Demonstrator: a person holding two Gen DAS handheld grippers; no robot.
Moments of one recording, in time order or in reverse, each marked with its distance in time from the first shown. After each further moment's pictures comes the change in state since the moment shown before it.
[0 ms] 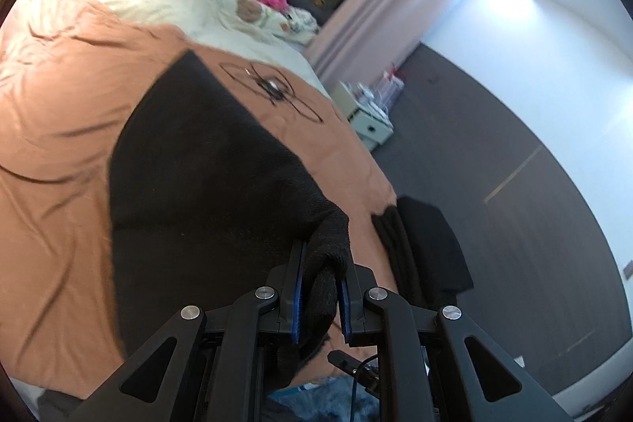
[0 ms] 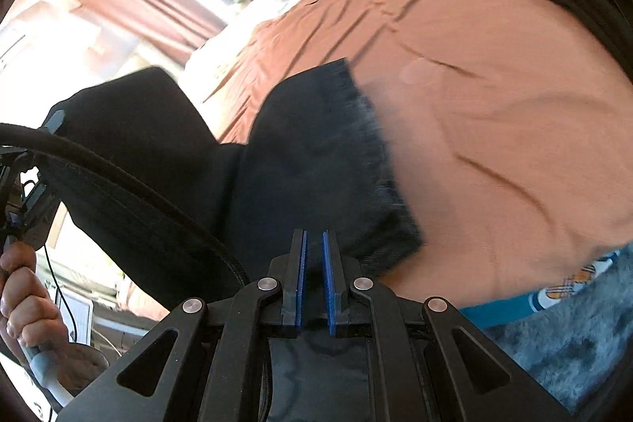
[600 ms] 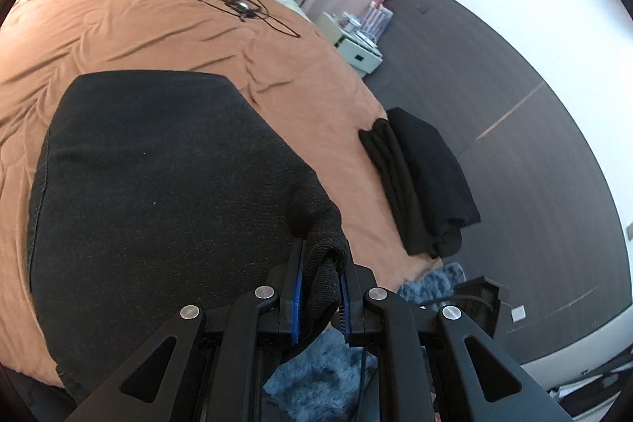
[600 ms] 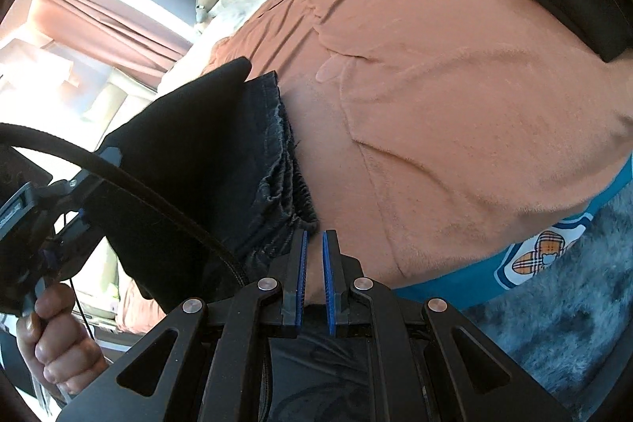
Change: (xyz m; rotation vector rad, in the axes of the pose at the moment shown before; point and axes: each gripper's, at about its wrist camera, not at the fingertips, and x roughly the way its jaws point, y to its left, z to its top) left arm 0.089 -0.030 -0.071 0.051 0.226 -0.019; right arm -0.033 -0.045 -0.009 0.111 -0.013 -0.039
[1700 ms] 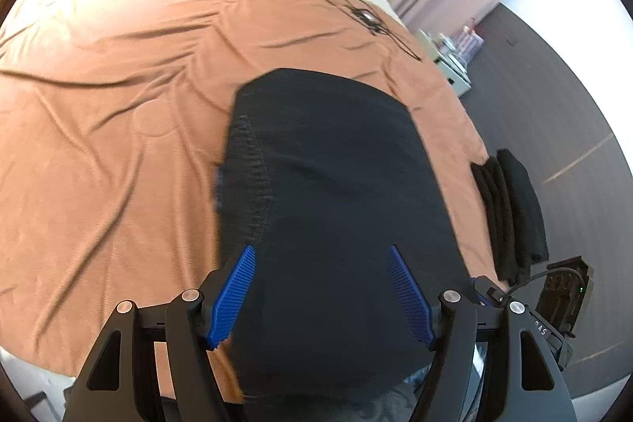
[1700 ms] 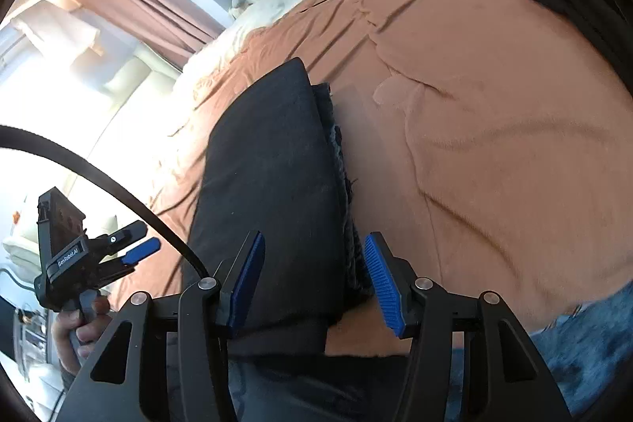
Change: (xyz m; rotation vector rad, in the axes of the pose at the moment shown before) left arm -0.055 0.159 0.008 -0.192 -0.026 0.228; right arm 0.053 0.039 0.038 -0.158 0.008 0.029
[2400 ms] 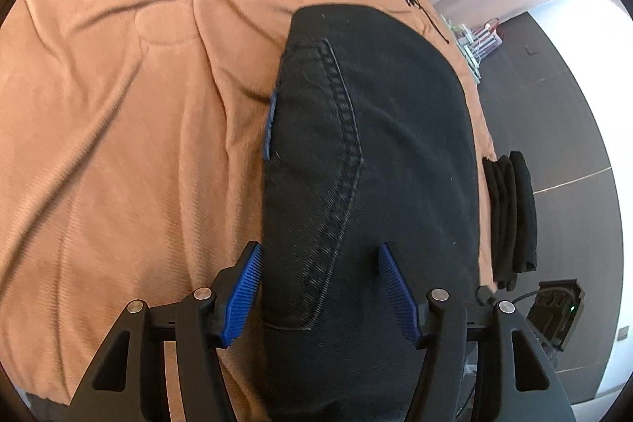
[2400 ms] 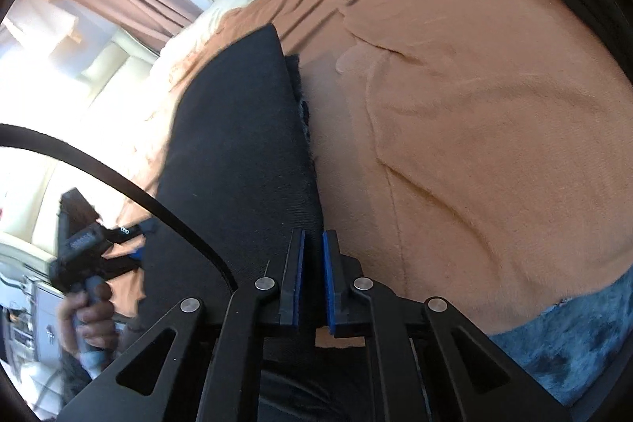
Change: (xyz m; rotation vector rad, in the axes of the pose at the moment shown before) left arm 0.048 0.049 -0.017 -0.155 0.153 -0.097; right arm 0.005 -0.006 -0.004 0.036 0.059 -0.034
